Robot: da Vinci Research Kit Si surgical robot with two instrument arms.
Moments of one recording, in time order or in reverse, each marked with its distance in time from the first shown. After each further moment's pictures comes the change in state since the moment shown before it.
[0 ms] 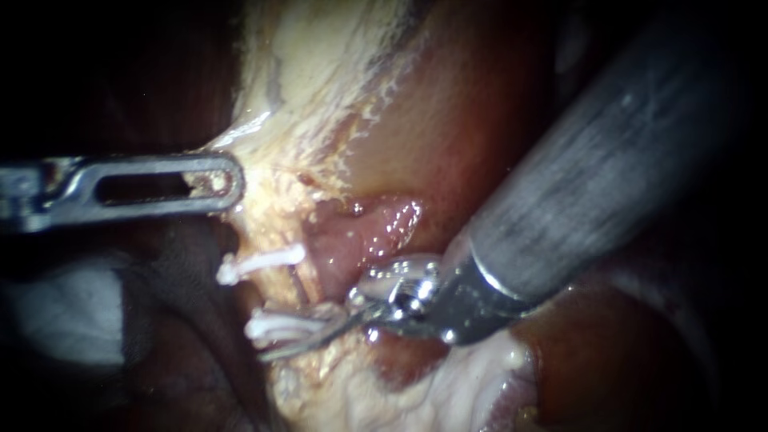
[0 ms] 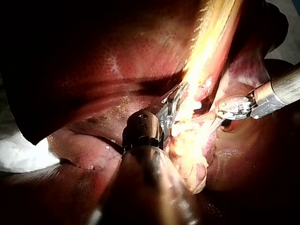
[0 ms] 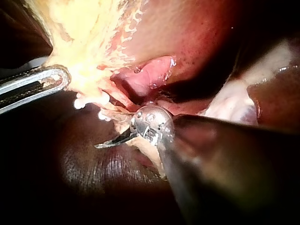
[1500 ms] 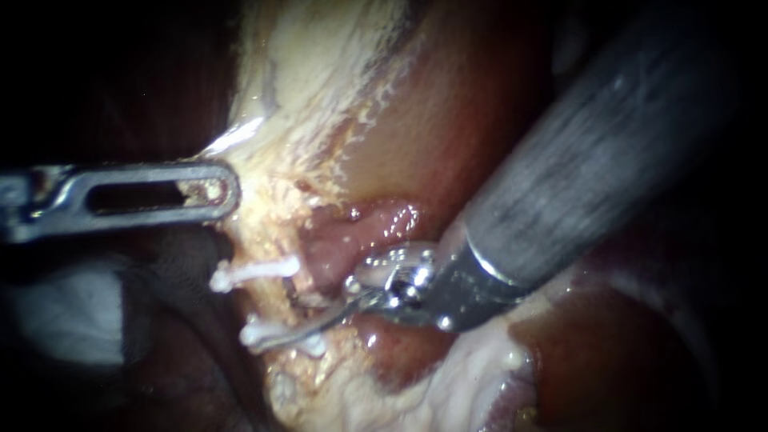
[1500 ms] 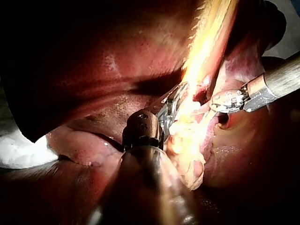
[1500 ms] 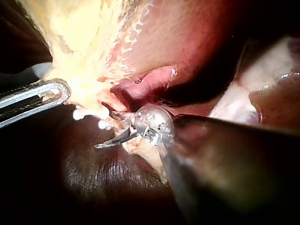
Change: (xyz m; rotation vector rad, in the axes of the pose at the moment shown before) right arm 0.001 0.002 0.003 0.007 0.027 -0.028; left arm 0.000 -0.001 -0.001 -0.002 -0.001 -0.004
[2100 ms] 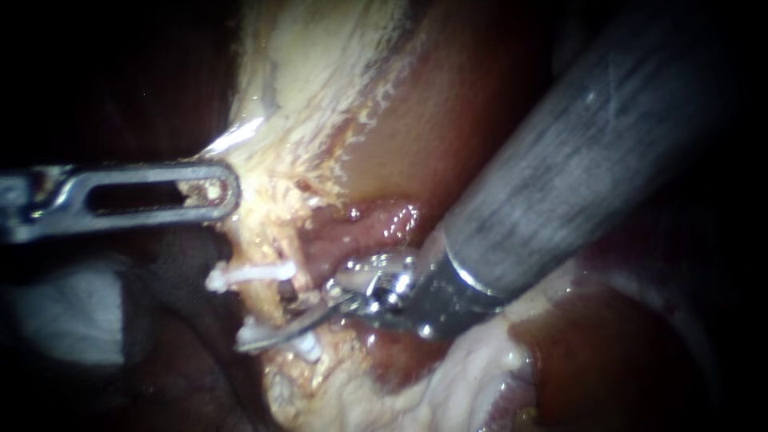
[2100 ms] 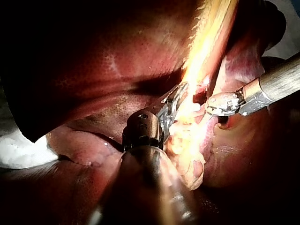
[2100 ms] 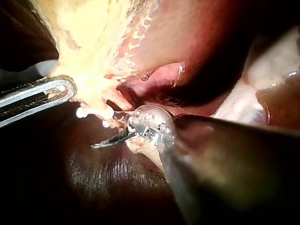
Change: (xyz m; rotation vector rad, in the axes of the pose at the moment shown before) right arm 0.001 0.000 0.001 0.087 0.039 -0.047; left arm 0.000 0.000 0.000 0.001 0.001 0.000
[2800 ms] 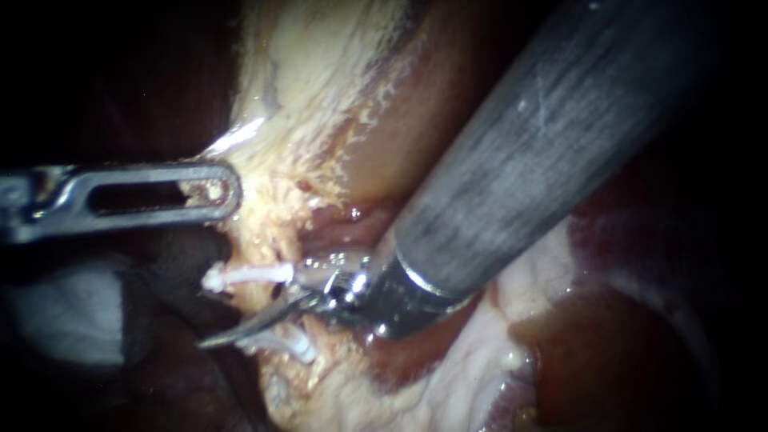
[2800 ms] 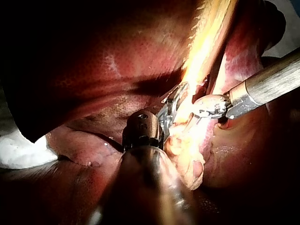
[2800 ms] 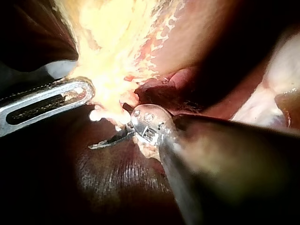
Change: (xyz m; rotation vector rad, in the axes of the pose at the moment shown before) right arm 0.001 0.002 0.003 0.024 0.025 -0.021; left arm 0.000 0.000 0.000 0.001 0.000 0.000
